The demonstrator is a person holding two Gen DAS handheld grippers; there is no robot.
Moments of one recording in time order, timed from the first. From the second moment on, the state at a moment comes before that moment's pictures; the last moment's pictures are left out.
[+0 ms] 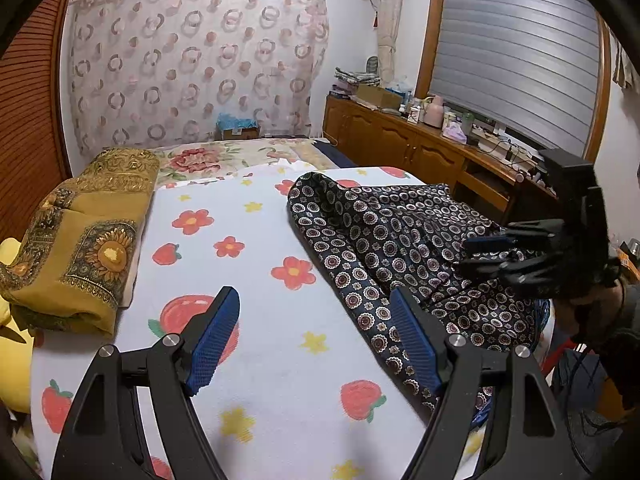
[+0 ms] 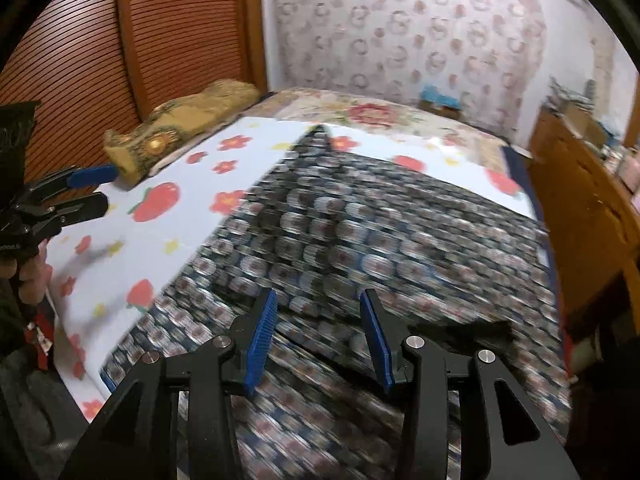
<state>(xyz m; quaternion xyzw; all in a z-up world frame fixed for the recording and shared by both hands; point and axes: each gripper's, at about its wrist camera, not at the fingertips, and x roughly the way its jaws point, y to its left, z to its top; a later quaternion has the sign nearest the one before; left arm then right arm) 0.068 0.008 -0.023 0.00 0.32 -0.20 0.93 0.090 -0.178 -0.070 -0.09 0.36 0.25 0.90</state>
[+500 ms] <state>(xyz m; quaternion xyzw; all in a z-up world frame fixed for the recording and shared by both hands) 0.067 0.016 -0.028 -0.01 0.32 -0.20 0.93 0.130 -0.140 -0.104 -0.15 0.39 0.24 0.88</state>
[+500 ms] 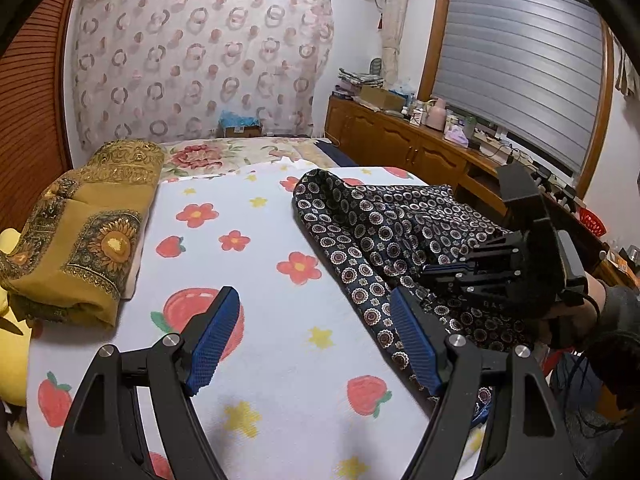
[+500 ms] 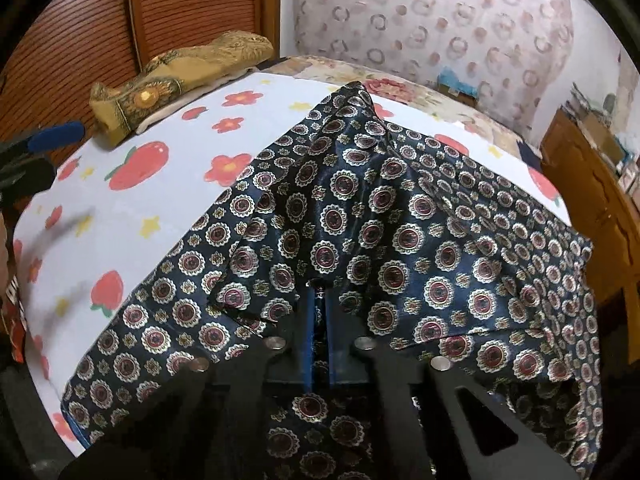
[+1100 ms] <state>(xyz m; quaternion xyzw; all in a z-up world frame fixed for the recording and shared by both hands) 0.094 -0.021 -0.033 0.01 0.34 -0.23 0.91 0.210 -0.251 0.004 -0.18 0.32 0.08 0.93</state>
